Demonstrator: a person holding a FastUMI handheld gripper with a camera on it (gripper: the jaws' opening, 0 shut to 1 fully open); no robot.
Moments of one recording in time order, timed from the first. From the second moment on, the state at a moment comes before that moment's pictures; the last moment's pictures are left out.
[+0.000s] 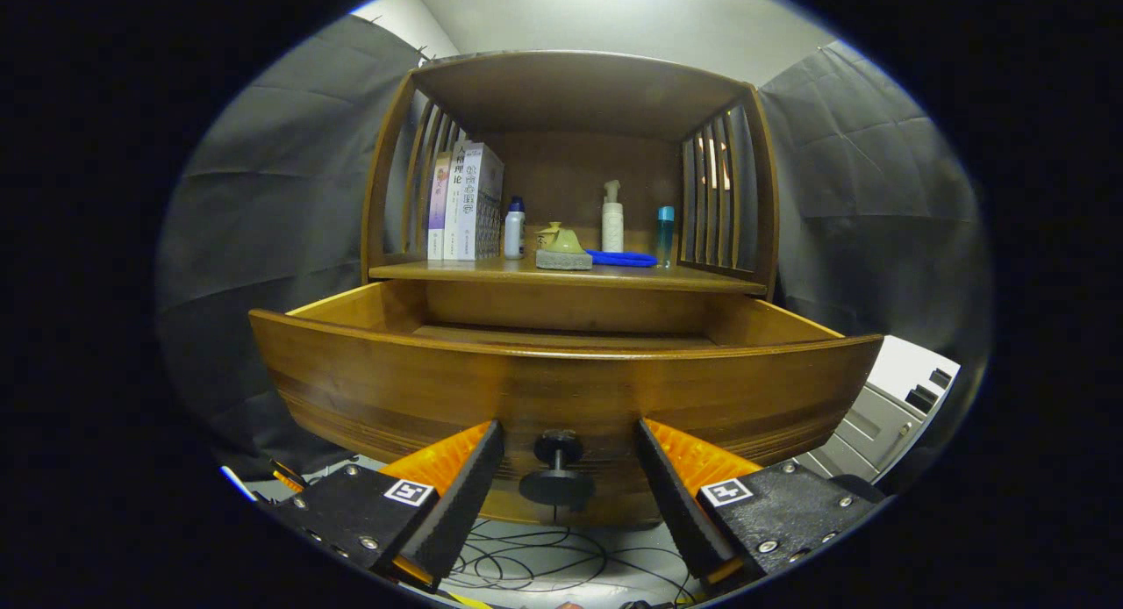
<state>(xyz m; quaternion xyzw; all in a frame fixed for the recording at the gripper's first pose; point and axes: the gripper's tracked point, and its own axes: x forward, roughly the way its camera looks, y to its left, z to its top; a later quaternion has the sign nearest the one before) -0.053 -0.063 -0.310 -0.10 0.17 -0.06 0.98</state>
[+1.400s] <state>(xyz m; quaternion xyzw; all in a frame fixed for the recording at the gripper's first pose) 0.097 -0.080 -0.334 -0.17 0.15 -0.05 0.97</state>
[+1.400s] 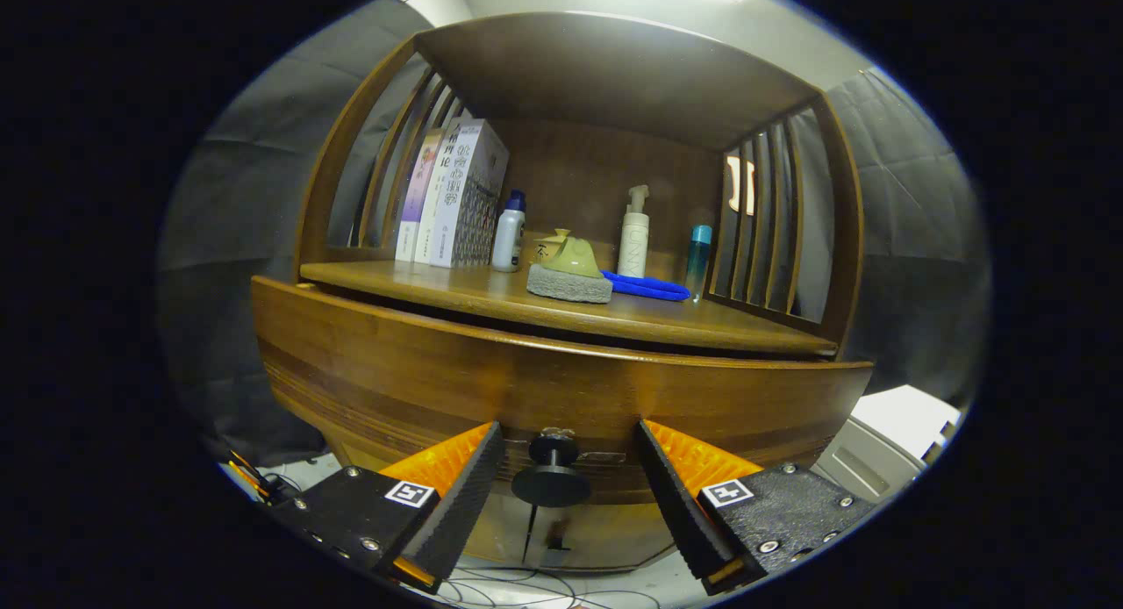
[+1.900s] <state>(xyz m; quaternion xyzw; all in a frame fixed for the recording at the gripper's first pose) 0.130 -0.075 -0.336 -0.18 0.15 -0.04 0.97</state>
